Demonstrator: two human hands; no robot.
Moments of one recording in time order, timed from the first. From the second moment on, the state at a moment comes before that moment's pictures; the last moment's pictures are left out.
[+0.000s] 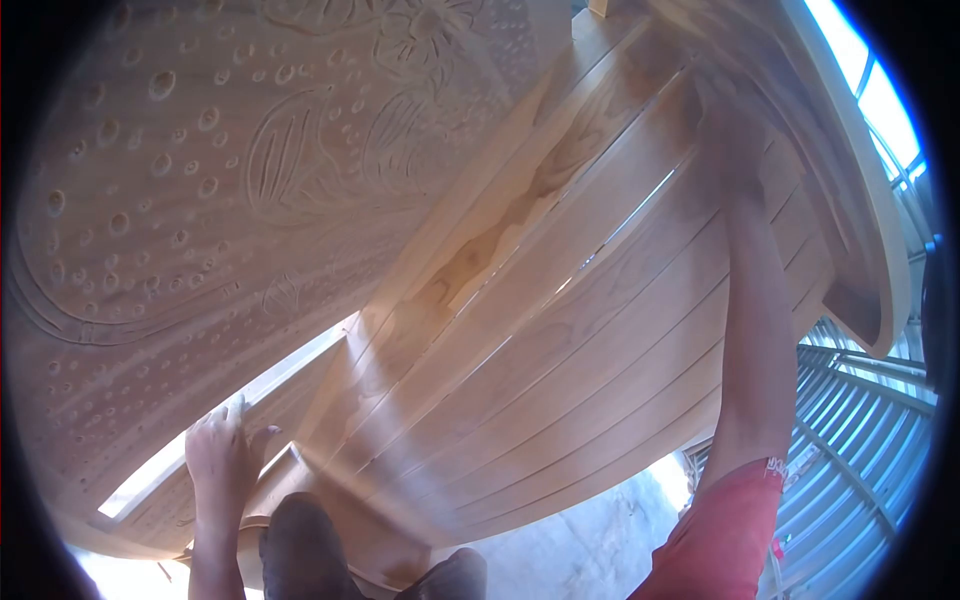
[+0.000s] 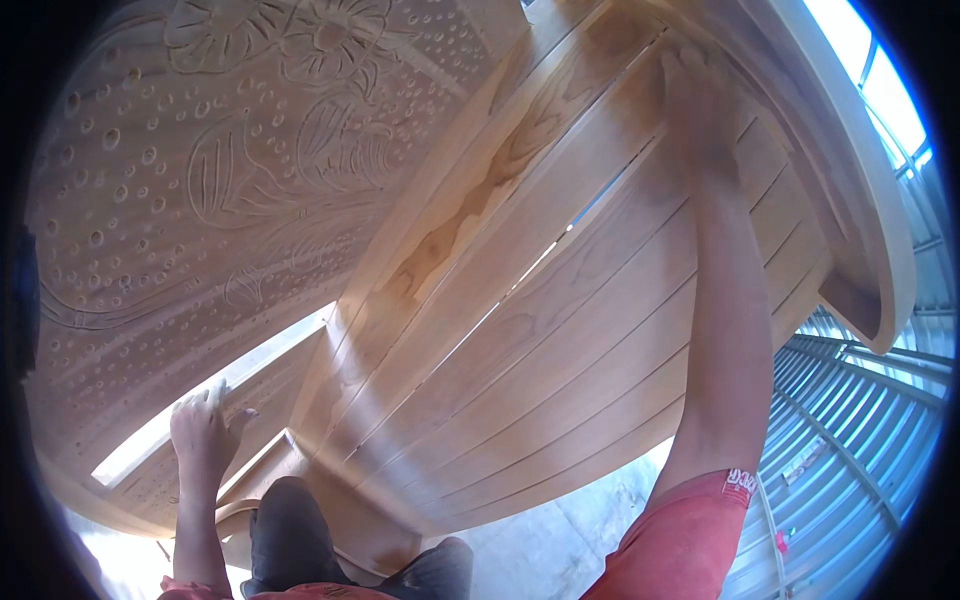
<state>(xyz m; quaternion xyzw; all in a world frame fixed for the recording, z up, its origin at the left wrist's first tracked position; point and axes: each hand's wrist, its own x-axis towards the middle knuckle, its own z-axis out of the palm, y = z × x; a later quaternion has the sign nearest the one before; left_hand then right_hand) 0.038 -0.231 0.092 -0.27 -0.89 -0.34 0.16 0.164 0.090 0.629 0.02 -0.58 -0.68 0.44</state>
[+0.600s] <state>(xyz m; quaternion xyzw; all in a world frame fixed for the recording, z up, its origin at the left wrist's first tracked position) 0.036 -0.225 0.088 -0.25 -0.89 -0.33 0.19 0.147 0.086 0.617 -0.07 -0.62 -0.52 0.58</state>
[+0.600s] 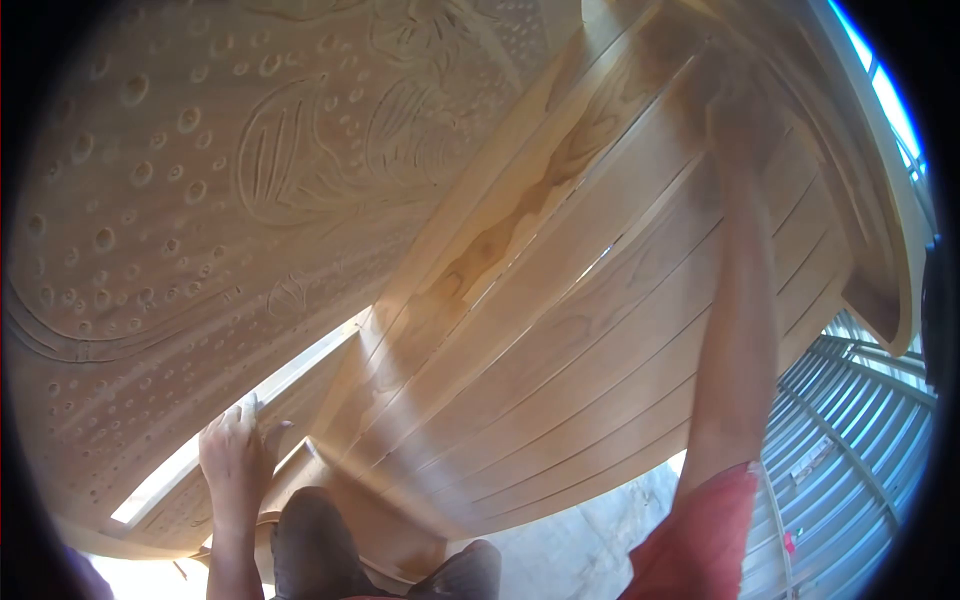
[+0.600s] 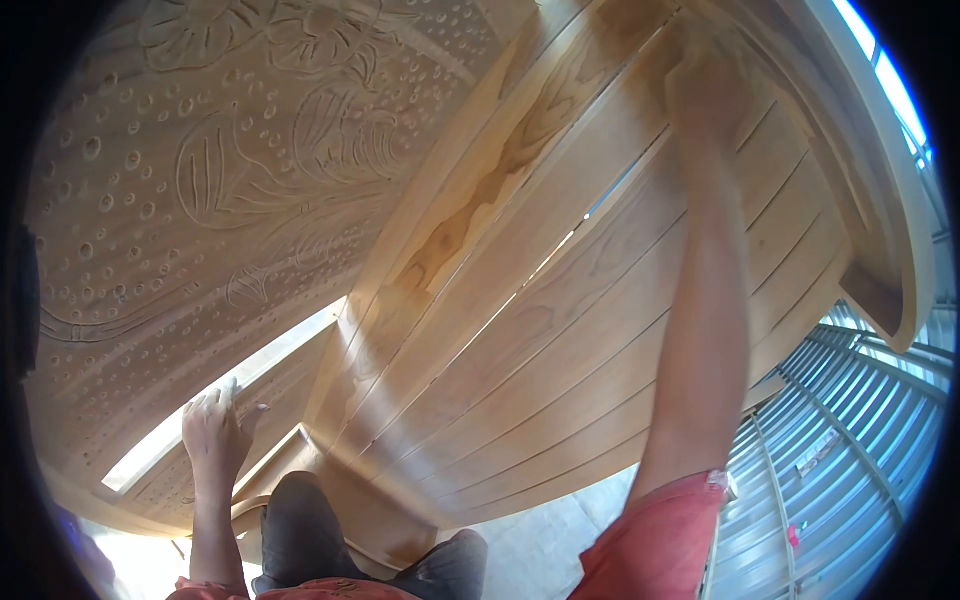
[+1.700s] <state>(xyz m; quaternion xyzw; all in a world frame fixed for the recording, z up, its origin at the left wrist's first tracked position) 0.129 -0.146 -0.012 -0.23 -0.29 -0.84 -0.40 0.254 -0.025 0.046 -0.20 -0.50 0.81 0.23</state>
